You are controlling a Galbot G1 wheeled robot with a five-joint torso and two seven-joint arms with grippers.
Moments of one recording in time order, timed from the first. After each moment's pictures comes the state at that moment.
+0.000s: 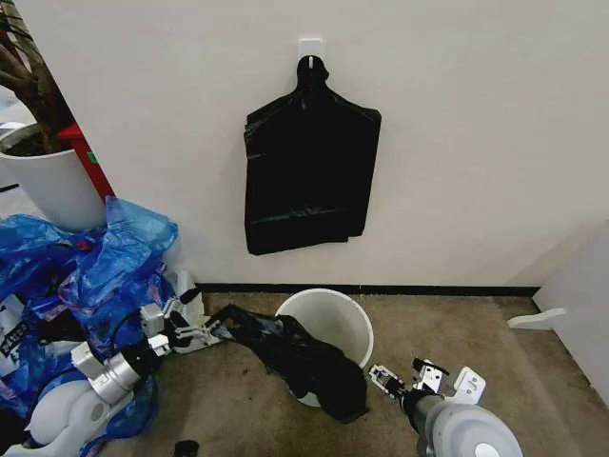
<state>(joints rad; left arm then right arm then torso) 1.52 -0.88 -0.66 -1.83 -0.94 -0.15 0.70 -1.52 1.17 0.27 2.34 1.43 -0.42 1.15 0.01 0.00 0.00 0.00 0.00</state>
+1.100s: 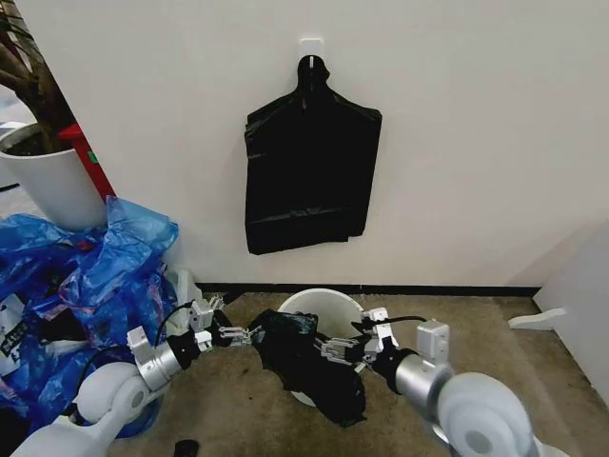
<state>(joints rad) 1.36 -0.84 -0.43 -1.87 -0.77 -0.07 0.63 -1.27 0.99 0.11 2.31 1.00 -0.66 0.35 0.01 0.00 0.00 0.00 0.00</state>
